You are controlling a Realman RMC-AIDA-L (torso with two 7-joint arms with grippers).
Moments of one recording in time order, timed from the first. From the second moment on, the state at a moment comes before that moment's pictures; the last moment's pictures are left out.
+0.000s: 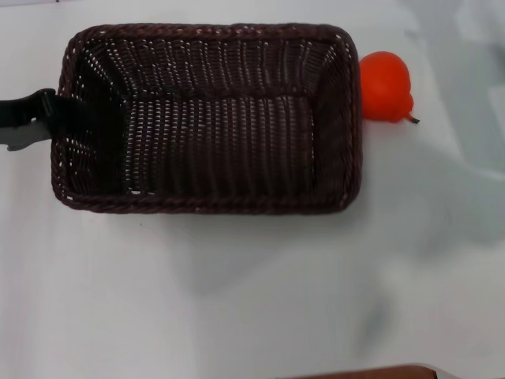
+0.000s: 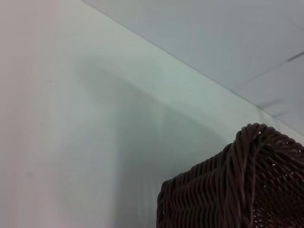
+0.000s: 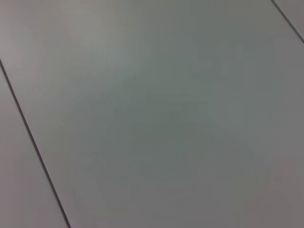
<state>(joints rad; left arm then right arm) -0.42 -2.17 -2.37 -1.24 2.30 -1.49 0.43 0.59 2.09 2.64 0.04 -0.70 1.31 0.69</state>
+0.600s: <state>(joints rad) -0.39 -2.17 -2.37 -1.19 2.29 -1.43 0.39 0.59 2.09 2.65 0.04 -0.70 1.28 0.69</state>
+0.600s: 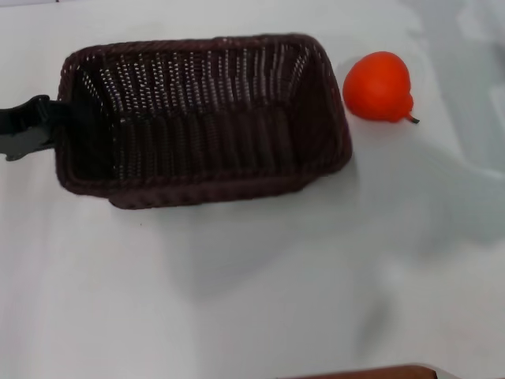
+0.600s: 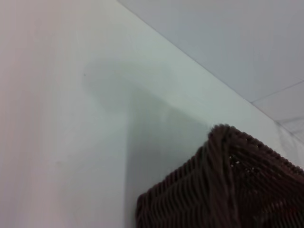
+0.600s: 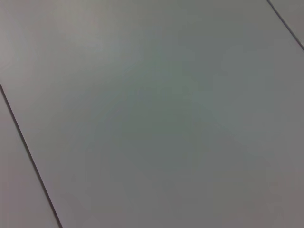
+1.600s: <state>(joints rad) -0.37 -2.12 -2.67 -1.18 2.09 -1.50 0.67 0.56 2.06 2.46 0.24 -0.86 1.18 0.95</state>
